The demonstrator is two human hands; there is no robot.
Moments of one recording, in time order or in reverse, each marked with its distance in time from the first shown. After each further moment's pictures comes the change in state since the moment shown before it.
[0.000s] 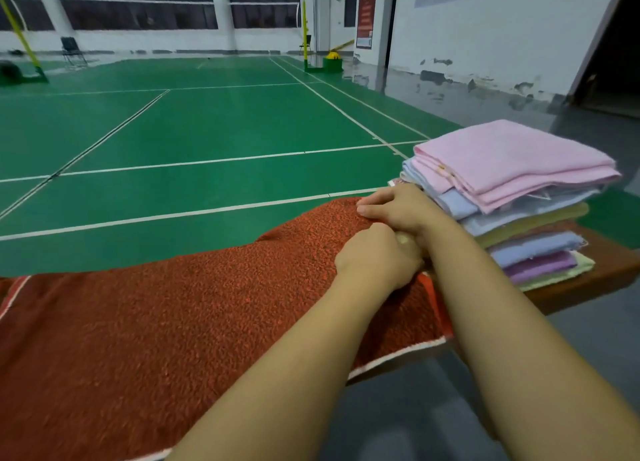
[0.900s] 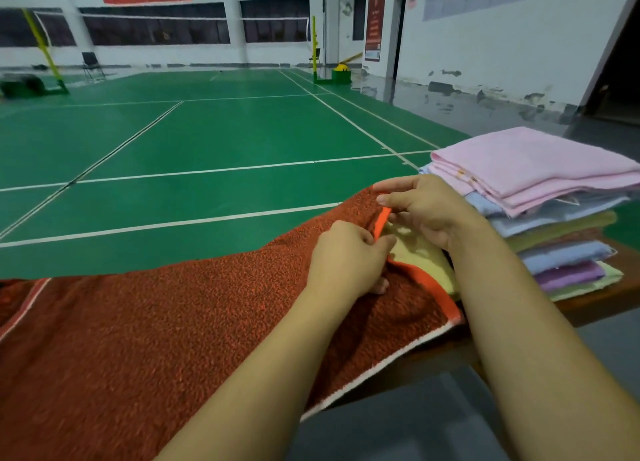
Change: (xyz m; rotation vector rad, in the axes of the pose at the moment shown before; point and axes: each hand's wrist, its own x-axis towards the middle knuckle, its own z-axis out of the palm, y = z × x) left_hand -0.019 -0.040 -0.035 -0.419 0.078 -0.058; right_hand -0.017 -0.027 -0.005 0.389 -0.010 0.033
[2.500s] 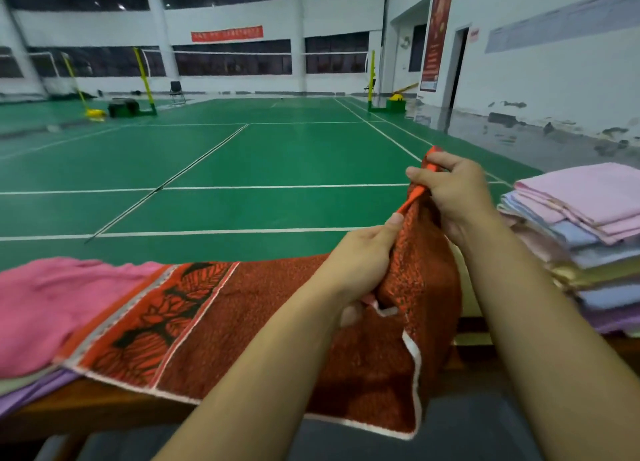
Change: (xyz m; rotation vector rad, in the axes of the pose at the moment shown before) left_hand -0.085 -0.009 -0.110 -0.505 -0.070 -0.049; right_hand -0.023 -0.060 0.114 0.148 0.239 -0.285
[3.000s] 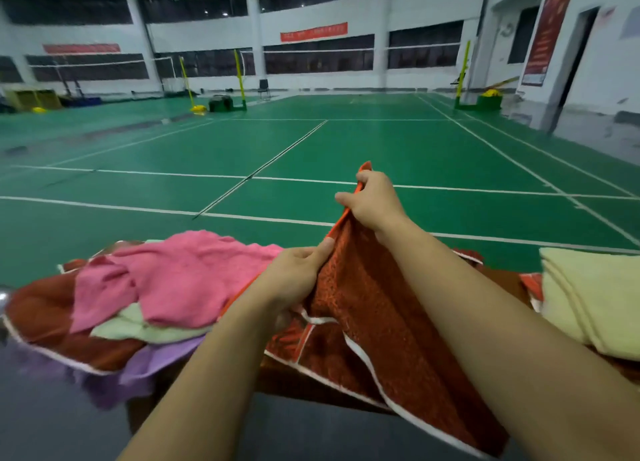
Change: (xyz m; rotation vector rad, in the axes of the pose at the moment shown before) left_hand -0.080 -0.045 -0.217 0.030 0.424 -0.103; right_hand -0.064 0.038 0.269 -0.439 -0.442 -0.175
